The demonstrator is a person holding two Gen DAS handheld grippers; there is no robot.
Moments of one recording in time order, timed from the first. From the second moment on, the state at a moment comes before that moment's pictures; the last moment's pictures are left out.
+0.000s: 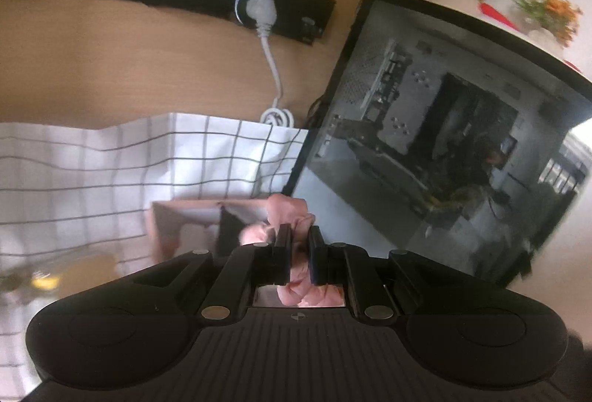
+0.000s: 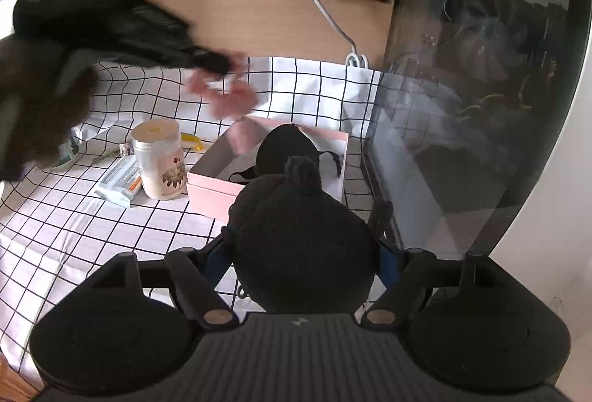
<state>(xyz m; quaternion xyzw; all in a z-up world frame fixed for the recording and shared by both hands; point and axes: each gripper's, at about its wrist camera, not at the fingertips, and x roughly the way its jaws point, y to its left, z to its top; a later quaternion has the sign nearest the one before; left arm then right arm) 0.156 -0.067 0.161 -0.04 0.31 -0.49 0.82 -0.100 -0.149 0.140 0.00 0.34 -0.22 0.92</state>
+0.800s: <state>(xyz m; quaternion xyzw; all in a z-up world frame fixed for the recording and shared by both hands) 0.119 0.036 0.090 -0.09 0.39 -0.37 0.84 0.068 -0.271 0.142 0.17 0.32 -0.18 0.92</state>
